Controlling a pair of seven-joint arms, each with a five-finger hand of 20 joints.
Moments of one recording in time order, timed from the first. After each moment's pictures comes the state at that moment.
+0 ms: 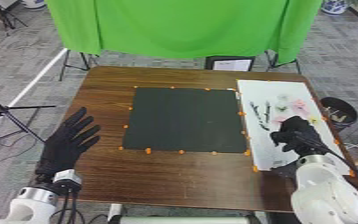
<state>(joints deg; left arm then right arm) 128.8 -56.5 -98.1 -119.1 37.1 0.6 11.8 -110.3 -48.2 81.5 -121.6 -121.8 11.5 39.7</state>
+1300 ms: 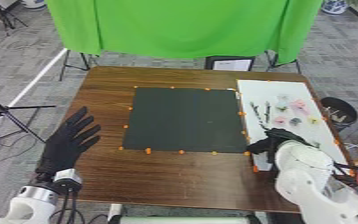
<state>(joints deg) 128.4 -56.1 -98.2 -119.1 37.7 0.5 10.9 -94.6 -54.2 72.7 -117.6 -121.6 -30.7 59.7</state>
